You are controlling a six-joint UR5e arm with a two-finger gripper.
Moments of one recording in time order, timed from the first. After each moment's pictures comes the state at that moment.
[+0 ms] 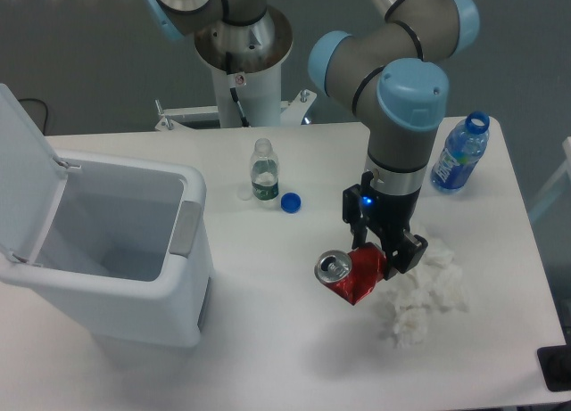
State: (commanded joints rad) arm 2.60 -1.93 -1.51 -1.03 1.39 1.51
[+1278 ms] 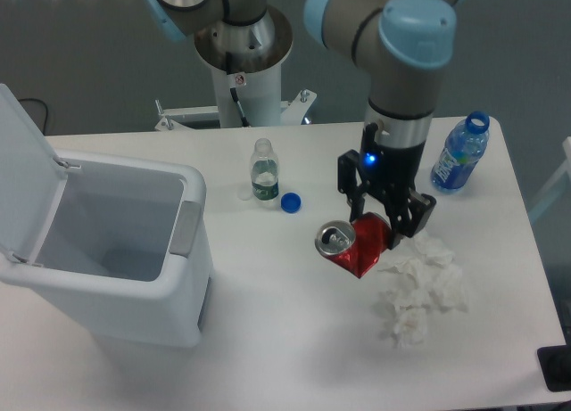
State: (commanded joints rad) arm 2.57 -1.77 -1.48 -1.16 1.36 1.22
